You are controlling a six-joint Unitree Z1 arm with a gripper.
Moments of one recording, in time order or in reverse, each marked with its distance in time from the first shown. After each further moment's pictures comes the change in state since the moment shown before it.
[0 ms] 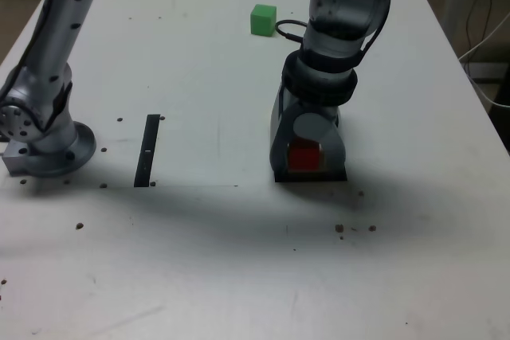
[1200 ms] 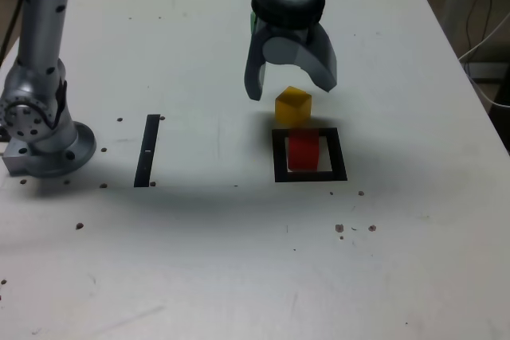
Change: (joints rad) arm 0.195 -0.160 0.029 0.083 0.122 0.237
